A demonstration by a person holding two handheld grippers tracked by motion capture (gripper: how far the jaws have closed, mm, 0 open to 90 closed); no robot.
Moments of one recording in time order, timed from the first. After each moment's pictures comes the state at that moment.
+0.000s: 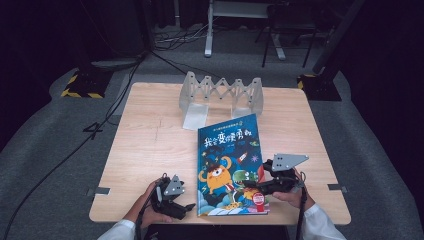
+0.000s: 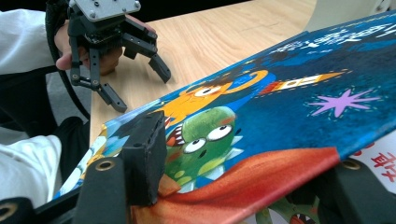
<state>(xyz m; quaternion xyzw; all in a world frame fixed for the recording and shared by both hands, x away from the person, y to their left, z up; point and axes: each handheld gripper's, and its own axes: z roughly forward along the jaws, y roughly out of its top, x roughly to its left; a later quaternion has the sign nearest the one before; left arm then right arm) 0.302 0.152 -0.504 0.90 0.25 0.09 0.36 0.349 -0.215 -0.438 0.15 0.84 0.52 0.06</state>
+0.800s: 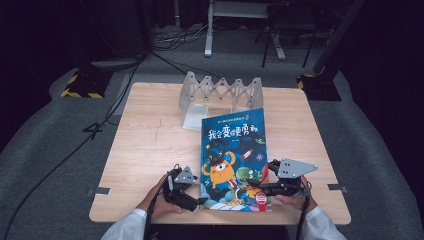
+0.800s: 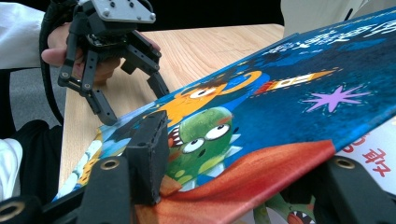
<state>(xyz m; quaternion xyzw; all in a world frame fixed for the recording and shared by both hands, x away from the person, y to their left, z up) 0.330 0.121 -0.496 0.89 0.24 0.02 0.40 0.334 -0.223 -0.434 0.13 0.82 0.53 0.14</state>
